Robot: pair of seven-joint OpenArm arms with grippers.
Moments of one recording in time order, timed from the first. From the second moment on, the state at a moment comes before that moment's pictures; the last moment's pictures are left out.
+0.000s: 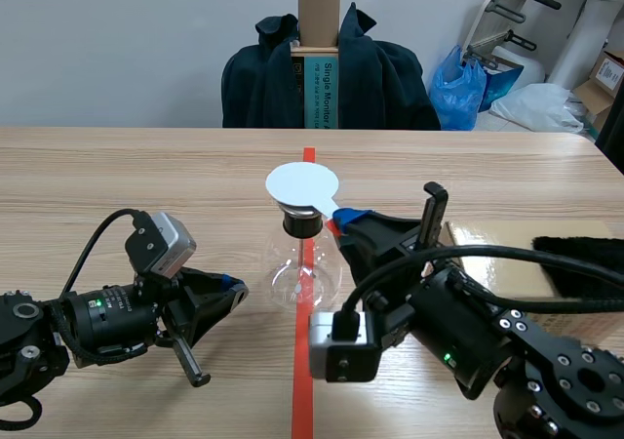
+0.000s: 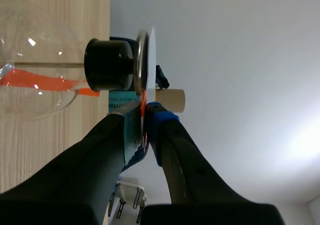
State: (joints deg) left arm -2.2 -25.9 27.9 61.6 -3.3 -33.4 -23.2; right arm -12.4 24.9 -31.0 86.6 -72.3 -25.8 14.4
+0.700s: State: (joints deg) left arm -2.2 -25.9 27.9 61.6 -3.3 -33.4 -23.2; right arm -12.7 24.9 -31.0 86.6 -72.8 -27.9 12.6
